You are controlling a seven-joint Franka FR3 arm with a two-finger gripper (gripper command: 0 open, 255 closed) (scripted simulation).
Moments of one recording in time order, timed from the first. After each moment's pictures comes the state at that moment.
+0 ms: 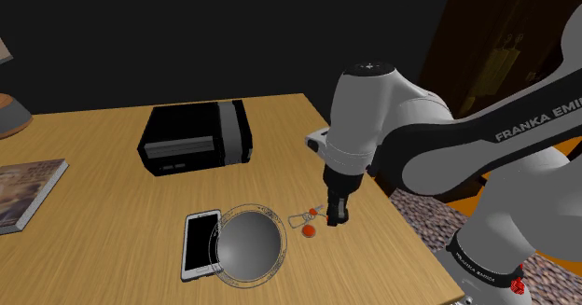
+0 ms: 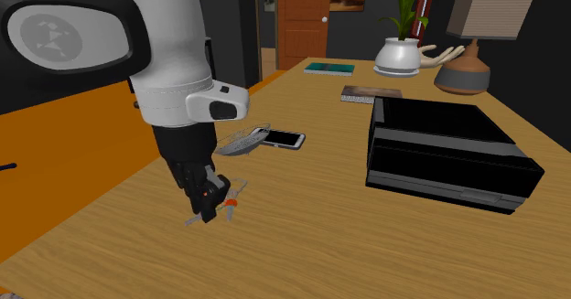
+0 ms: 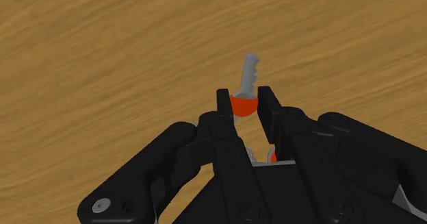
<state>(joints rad) 0.34 -0.51 0.33 -2.81 0.23 2.32 -0.22</state>
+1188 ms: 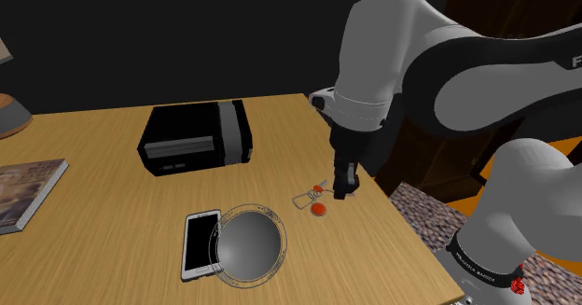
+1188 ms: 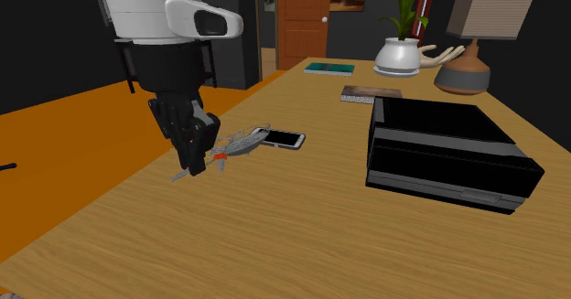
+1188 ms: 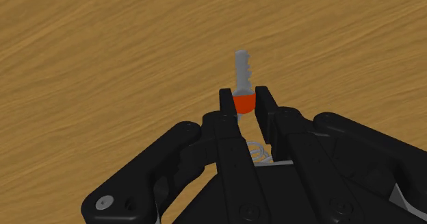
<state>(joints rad) 0.34 -0.65 0.29 -2.66 0.20 2.02 -0.22</state>
